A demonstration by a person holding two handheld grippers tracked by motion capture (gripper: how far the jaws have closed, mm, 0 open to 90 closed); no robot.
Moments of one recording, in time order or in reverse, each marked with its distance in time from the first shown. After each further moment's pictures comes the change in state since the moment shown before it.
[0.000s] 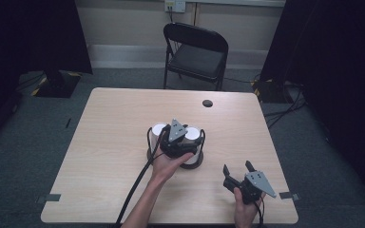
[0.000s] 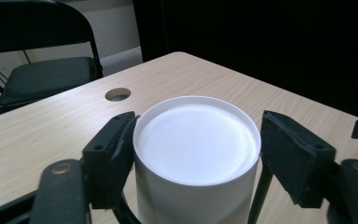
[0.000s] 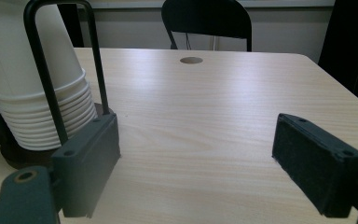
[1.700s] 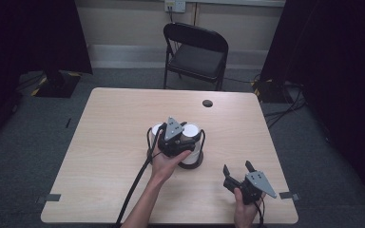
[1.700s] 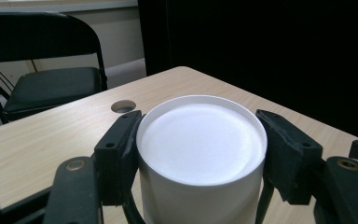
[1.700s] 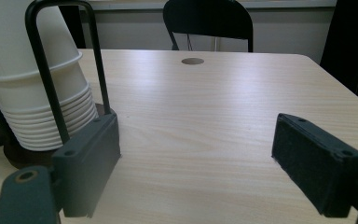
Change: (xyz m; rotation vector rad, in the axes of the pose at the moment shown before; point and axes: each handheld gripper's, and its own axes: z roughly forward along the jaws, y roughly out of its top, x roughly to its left) left arm 0.003 0.007 -0.009 -0.074 0.009 -0.048; right arm -0.001 0.000 -0.001 -0.003 0.008 0.003
